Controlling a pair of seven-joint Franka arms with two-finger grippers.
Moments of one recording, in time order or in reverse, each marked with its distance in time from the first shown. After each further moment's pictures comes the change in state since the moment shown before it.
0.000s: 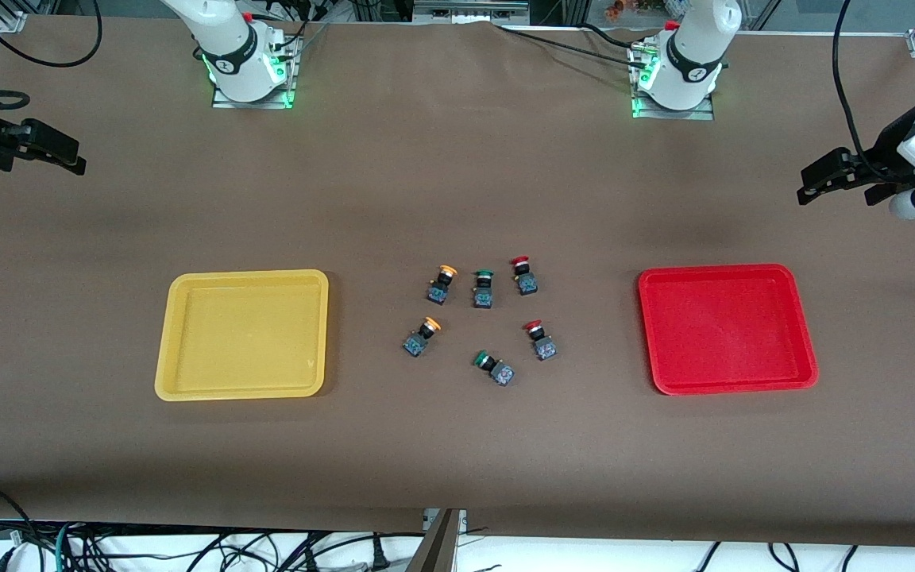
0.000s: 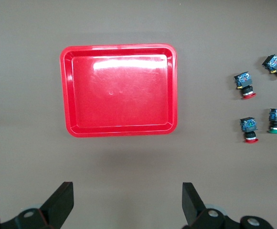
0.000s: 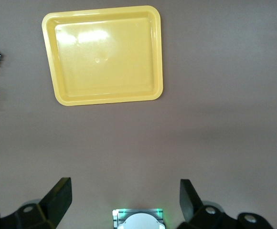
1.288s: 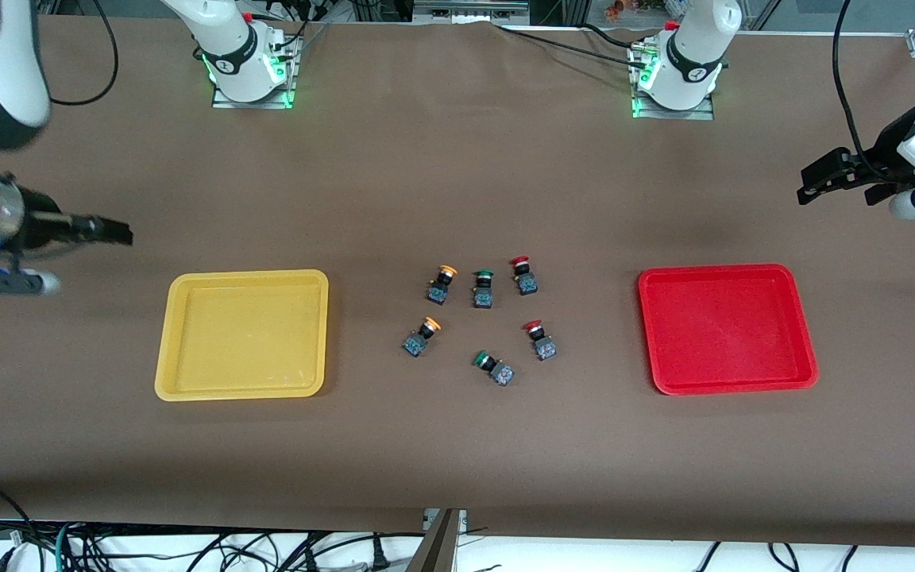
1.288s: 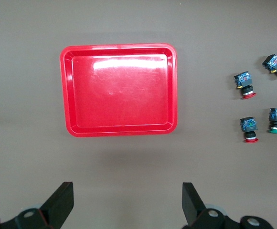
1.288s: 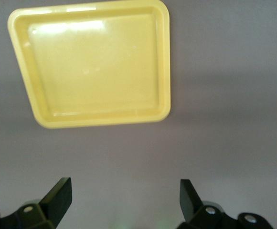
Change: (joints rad) left arm 0.000 0.001 0.000 0.001 0.000 -0.003 0.000; right arm 0.001 0.276 0.000 -0.007 0.002 0.190 0.001
